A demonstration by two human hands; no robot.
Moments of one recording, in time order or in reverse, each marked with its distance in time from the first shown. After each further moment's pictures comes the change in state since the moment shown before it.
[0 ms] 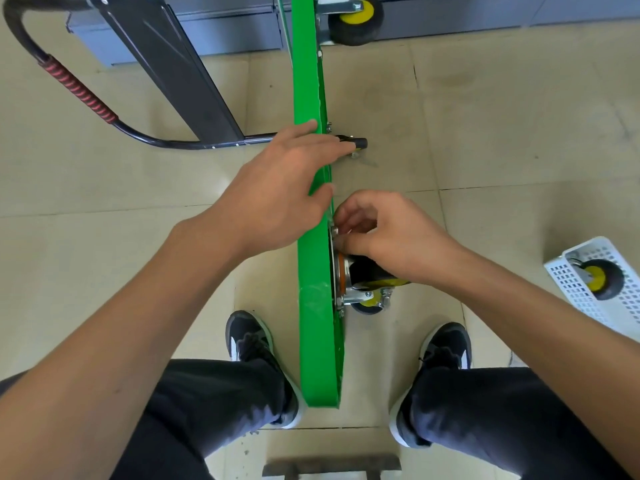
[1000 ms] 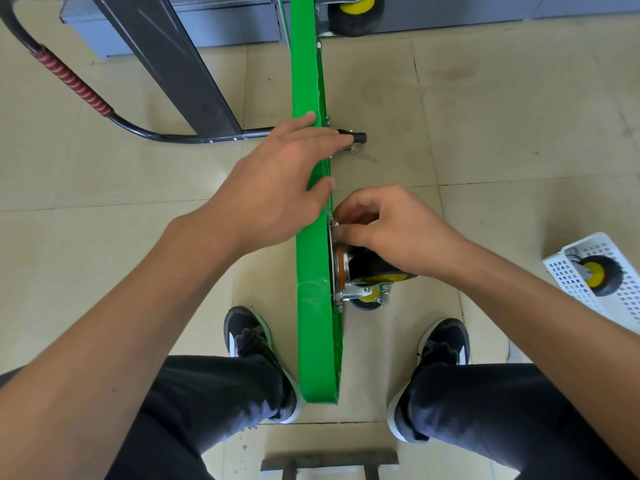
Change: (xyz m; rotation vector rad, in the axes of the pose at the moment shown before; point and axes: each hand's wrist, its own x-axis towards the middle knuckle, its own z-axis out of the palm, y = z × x) left_hand -0.001 -0.002 0.003 -0.016 0.008 -0.007; right_hand 0.001 0.002 -0.006 -0.052 -0.016 -0.003
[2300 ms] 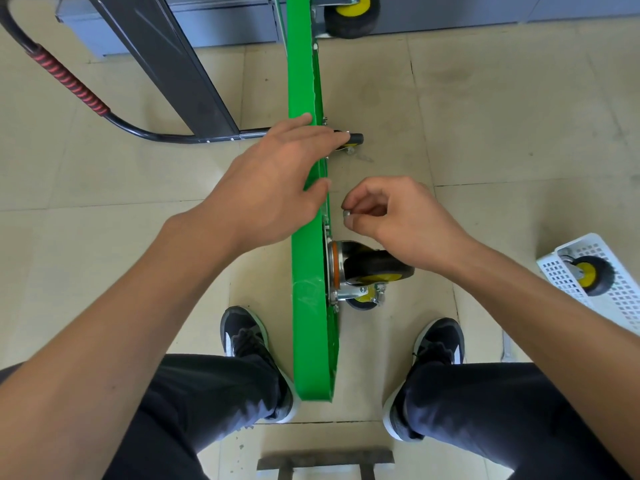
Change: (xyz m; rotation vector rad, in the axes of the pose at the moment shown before) left_hand 0.002 0.003 -0.002 0.056 -0.003 0.022; right_hand 0.000 0.007 -0.009 -0.009 0.131 0.006
